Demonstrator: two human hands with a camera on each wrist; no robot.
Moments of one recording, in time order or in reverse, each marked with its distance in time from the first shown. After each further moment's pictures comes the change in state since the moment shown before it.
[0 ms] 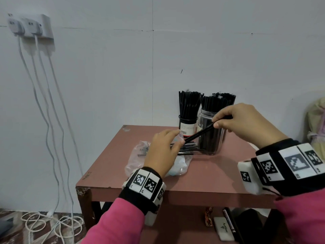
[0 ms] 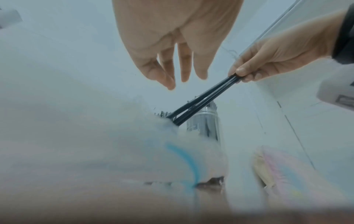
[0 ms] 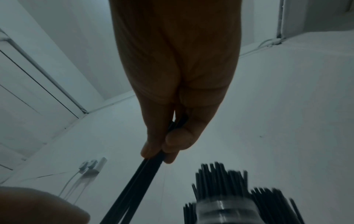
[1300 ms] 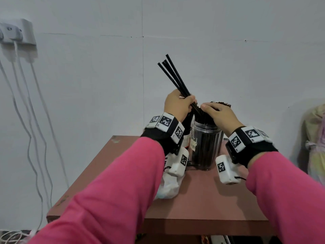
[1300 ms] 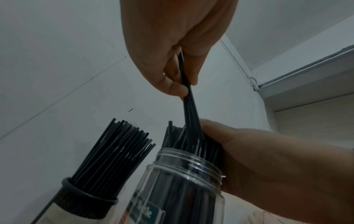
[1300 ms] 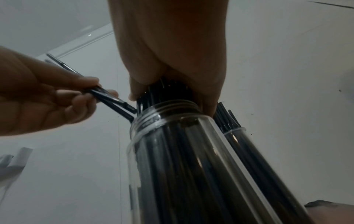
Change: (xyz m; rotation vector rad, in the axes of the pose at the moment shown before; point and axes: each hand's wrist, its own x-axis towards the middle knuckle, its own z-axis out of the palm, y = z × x) left_hand 0.158 0.073 0.018 -0.679 0.105 -0.193; right_hand 0.116 0.062 0.040 0.520 0.193 0.051
